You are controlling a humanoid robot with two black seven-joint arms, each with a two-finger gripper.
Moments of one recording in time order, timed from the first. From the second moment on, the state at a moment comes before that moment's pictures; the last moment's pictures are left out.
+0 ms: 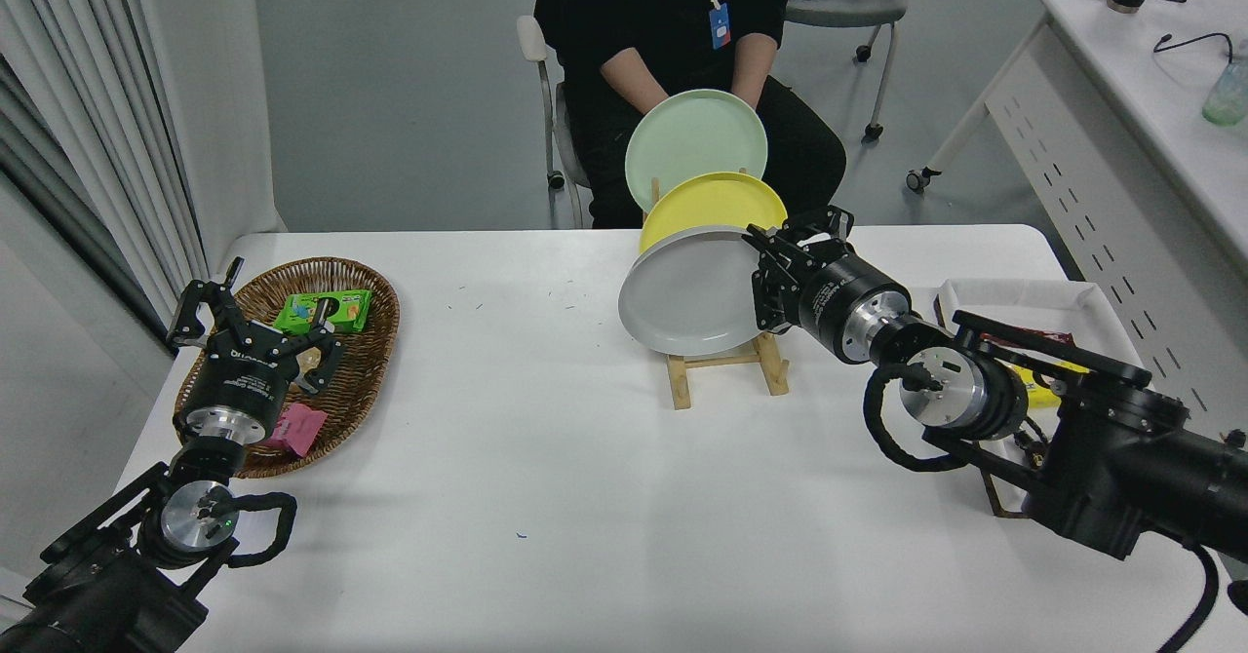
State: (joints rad) left arm -0.41 0.35 -1.02 -0.69 0.04 -0.47 -0.51; right arm 0.93 -0.42 0.33 1.33 0.42 -0.36 0.29
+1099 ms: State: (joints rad) left arm -0.41 0.35 -1.02 -0.69 0.04 -0.47 -0.51; right arm 1.06 -0.37 0.32 1.37 0.54 -0.39 0.25
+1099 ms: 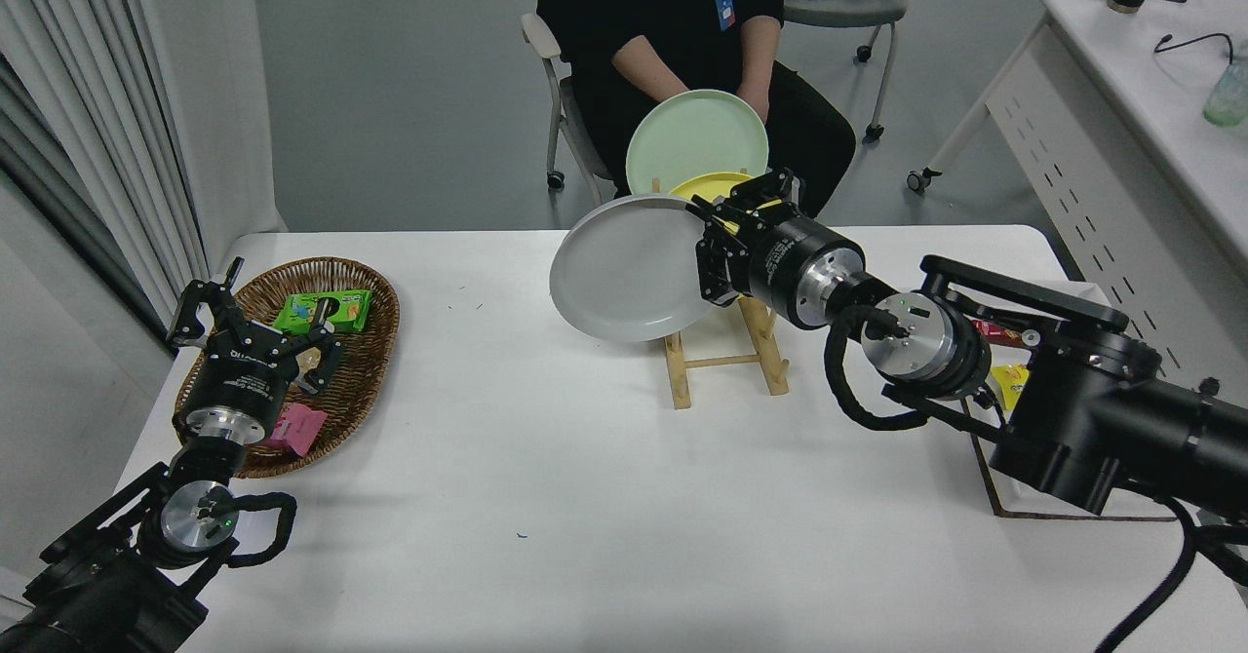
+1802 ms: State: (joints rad) left arm -0.41 0.35 -1.02 -0.69 0.04 -0.47 -0.51; right arm 1.21 -0.32 0.31 1.38 0.74 -0.59 0.24
